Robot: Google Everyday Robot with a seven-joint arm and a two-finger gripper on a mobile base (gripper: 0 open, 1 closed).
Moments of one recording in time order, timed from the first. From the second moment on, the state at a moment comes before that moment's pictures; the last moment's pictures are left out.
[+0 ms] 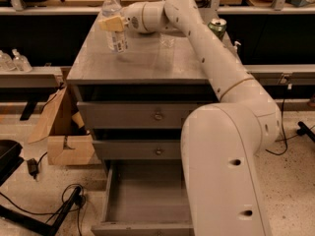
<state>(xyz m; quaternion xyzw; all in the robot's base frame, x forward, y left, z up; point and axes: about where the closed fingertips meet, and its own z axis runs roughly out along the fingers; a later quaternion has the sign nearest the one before) 0.856 0.131 0.944 -0.42 0.65 0.32 0.55</state>
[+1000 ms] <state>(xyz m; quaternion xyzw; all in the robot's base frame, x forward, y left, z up) 0.840 0.169 0.911 -0.40 0.59 0.33 0.62</state>
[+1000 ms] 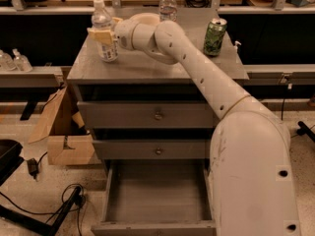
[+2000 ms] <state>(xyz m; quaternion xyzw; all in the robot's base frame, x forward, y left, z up) 0.839 0.171 0.918 -0.40 0.59 0.33 0.62</state>
